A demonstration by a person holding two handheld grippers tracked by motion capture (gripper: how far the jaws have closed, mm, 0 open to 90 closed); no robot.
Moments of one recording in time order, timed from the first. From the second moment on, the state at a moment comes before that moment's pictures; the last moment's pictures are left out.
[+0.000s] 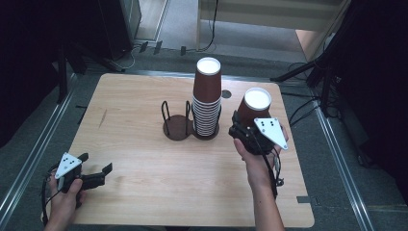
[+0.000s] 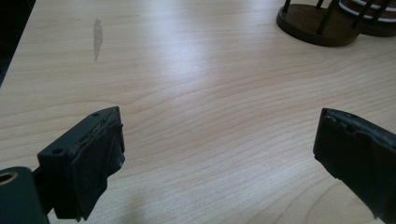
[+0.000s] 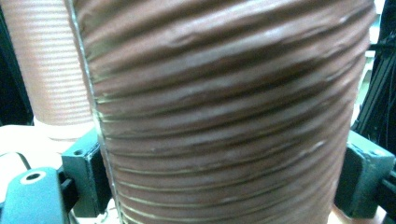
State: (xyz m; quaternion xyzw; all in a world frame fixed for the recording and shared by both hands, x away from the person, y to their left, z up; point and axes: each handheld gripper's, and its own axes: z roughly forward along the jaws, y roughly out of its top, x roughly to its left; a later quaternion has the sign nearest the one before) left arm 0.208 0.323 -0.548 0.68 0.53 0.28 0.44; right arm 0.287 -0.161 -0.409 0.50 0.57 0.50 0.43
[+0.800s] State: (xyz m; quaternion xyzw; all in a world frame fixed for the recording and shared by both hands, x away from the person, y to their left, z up) left arm 0.234 0.262 -0.503 0.67 0.47 0.31 0.49; right arm 0.263 -0.158 -0.456 0.50 0.60 0.47 0.40
